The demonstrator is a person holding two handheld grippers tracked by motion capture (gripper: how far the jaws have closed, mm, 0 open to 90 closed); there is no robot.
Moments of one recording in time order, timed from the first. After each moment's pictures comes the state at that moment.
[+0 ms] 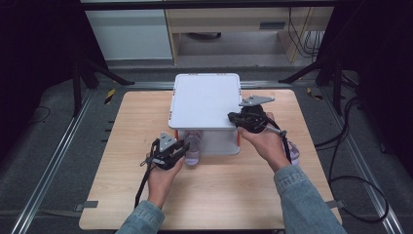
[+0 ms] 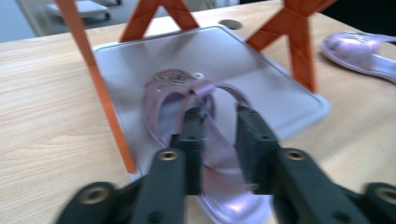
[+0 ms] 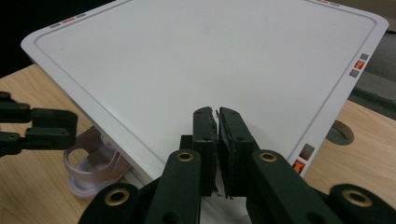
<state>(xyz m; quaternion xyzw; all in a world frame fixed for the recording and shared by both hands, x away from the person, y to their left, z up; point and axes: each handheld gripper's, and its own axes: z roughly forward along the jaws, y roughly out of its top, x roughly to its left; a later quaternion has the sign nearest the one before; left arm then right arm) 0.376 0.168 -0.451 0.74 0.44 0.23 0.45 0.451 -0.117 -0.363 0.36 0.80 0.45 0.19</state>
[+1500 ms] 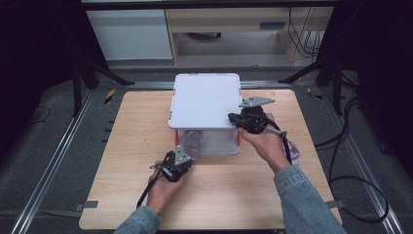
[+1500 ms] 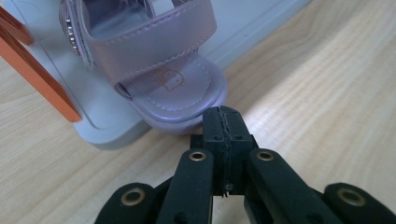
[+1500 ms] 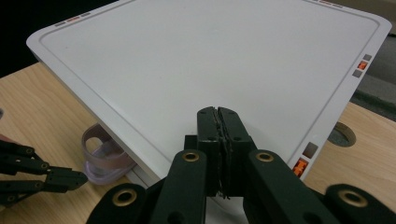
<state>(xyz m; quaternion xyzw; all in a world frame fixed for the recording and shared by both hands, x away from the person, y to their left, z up) 0.374 0.152 -0.497 0.84 0.35 0.21 0.34 0.449 -0.118 -0.364 0.35 0.80 0.45 0.19</state>
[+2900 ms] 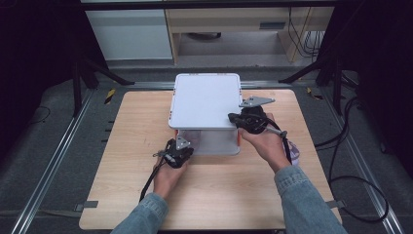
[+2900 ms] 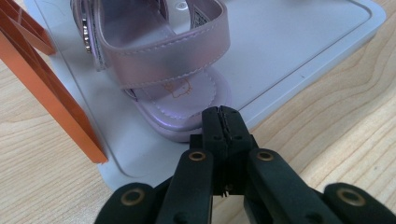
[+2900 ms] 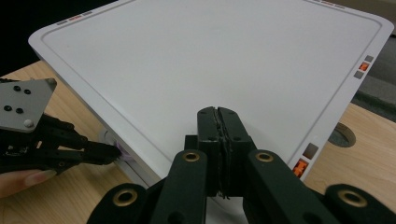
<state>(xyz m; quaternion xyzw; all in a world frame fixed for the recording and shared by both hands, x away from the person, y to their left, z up) 0.413 0.151 -0.498 0.82 0.39 0.21 0.35 0.450 -0.118 -0.364 0.35 0.80 0.45 0.19</state>
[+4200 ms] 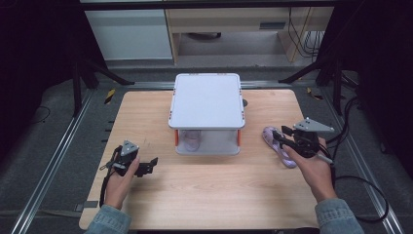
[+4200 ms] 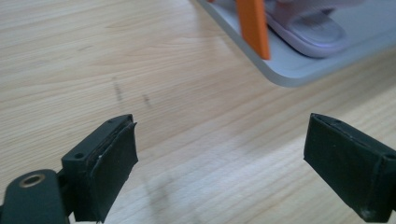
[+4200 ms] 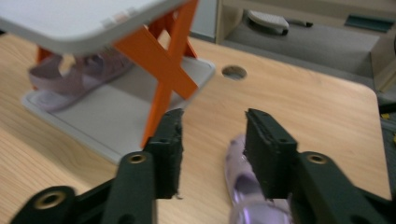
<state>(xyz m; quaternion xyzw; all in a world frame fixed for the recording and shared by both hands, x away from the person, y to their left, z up) 0.373 0.290 -0.478 0.76 0.48 0.23 0.37 0.394 -0.248 -0.397 0.43 0.74 0.44 0.27</state>
